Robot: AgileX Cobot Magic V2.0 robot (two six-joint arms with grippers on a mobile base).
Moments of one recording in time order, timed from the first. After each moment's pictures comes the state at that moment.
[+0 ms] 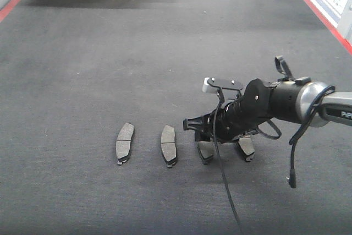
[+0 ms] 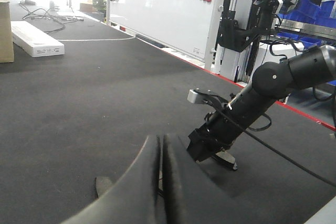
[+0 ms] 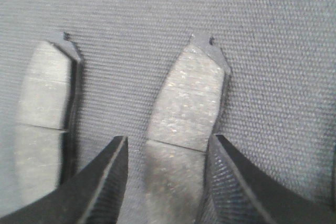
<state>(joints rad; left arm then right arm) -0.70 0.19 -0.42 0.35 0.38 -0.45 0.38 1.89 -1.17 0.36 0.45 0.00</state>
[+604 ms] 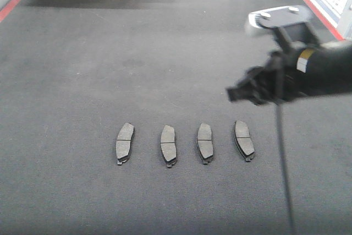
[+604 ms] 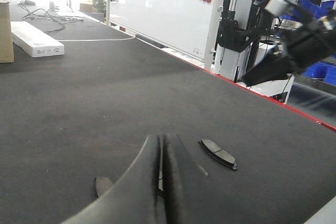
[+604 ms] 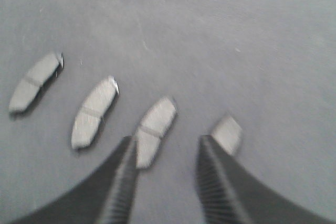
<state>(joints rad) -0.70 0.19 -0.42 0.35 0.38 -0.45 0.38 1.28 -1.08 0.03 0.66 -0.03</state>
